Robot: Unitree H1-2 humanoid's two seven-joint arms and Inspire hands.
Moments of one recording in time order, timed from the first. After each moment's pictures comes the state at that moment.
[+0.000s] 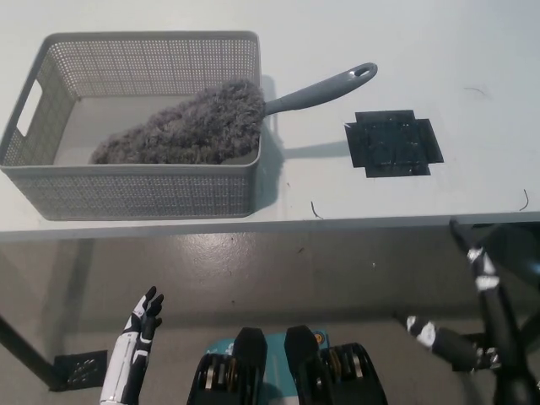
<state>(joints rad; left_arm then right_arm) 0.06 0.07 0.00 0.19 0.13 -0.31 0.05 0.02 -0.12 0.07 -0.26 -0.32 -0.27 -0.04</state>
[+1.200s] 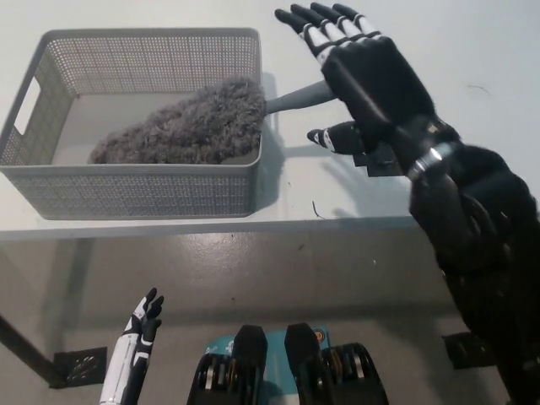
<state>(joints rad) 0.05 0.08 0.00 0.19 0.15 -0.33 0.05 -0.79 -0.14 0.29 -0.15 -1.02 0.17 0.50</state>
